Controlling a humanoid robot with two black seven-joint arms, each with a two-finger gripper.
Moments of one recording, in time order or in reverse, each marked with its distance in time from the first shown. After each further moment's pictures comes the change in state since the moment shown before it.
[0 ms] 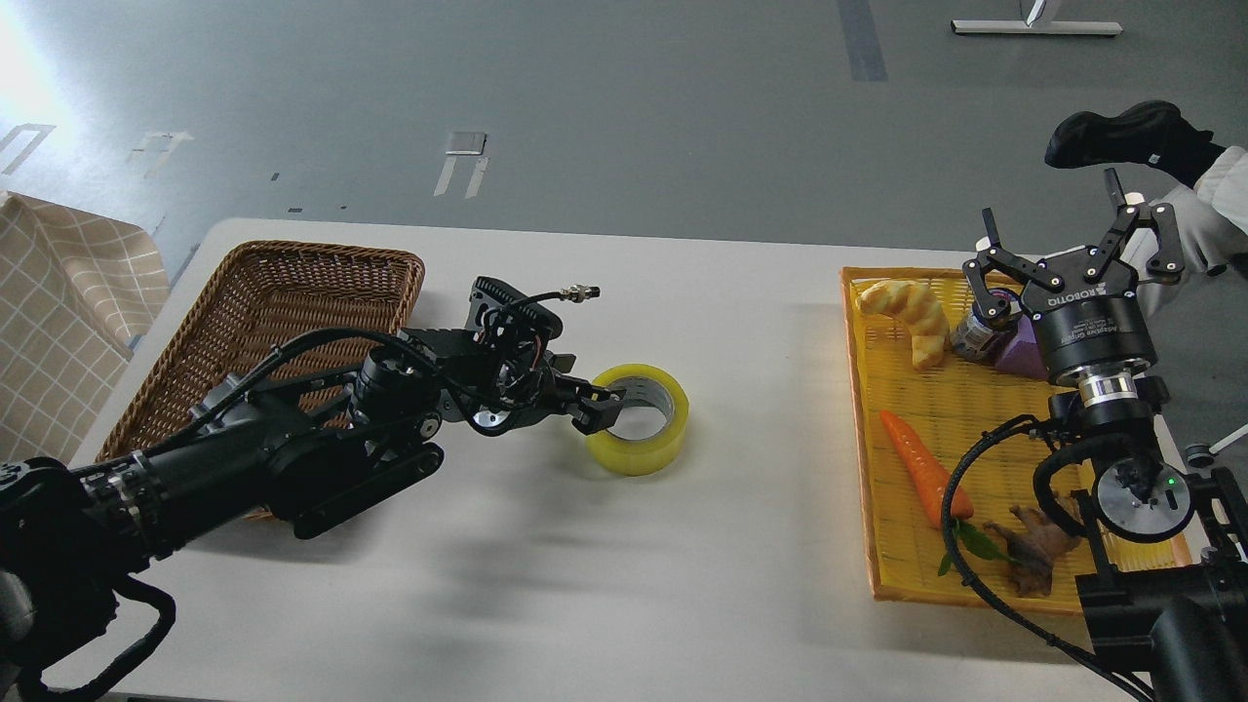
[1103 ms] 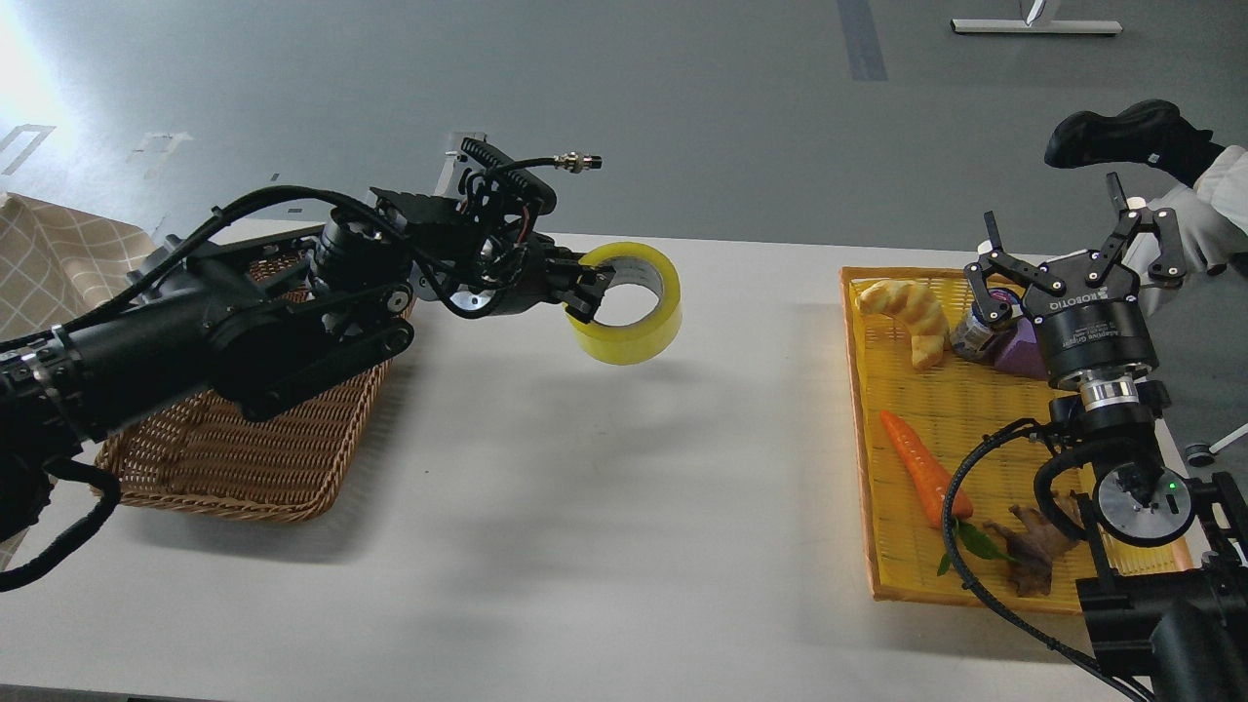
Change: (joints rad) left arm -0.288 0.181 0.068 -0.060 -0.119 -0.076 -0.065; right arm -0.009 0.002 0.002 0.007 0.003 0.000 0.002
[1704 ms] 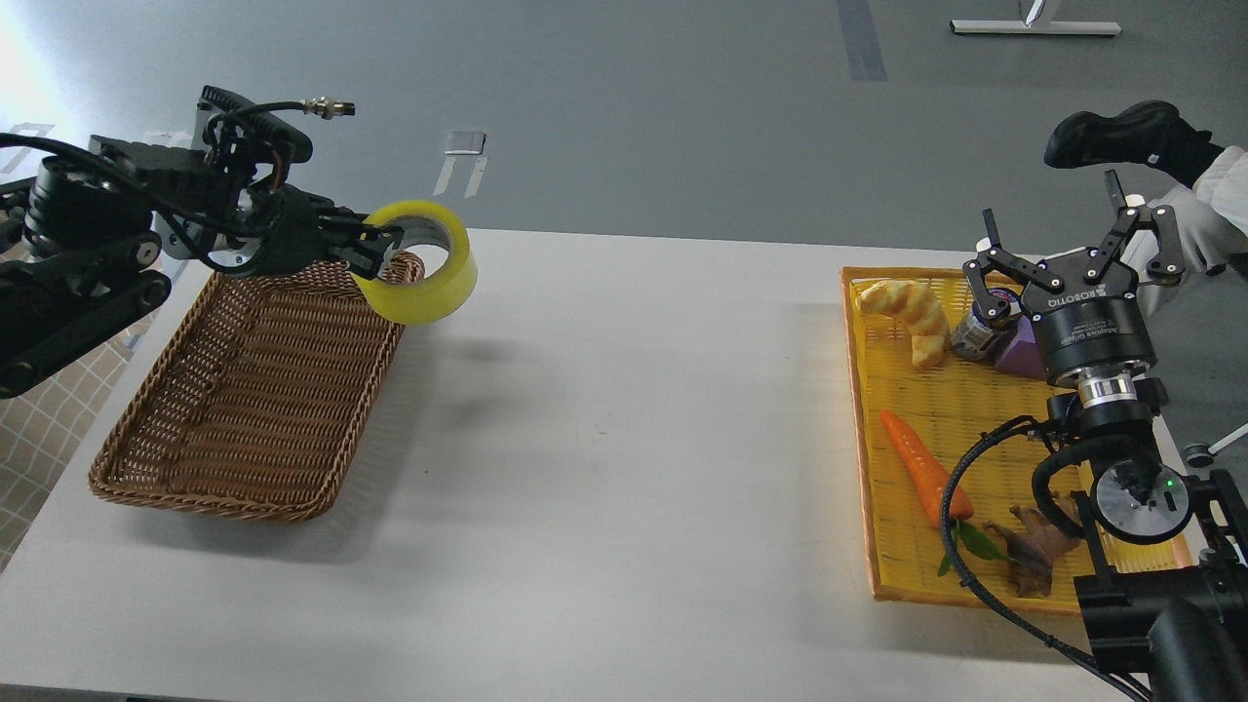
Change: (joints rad) left arm 0.016 0.385 0.047 0.019 0.012 0.009 -0.206; right arm 0.008 0.006 0.000 -0.005 0.000 0.000 -0.001
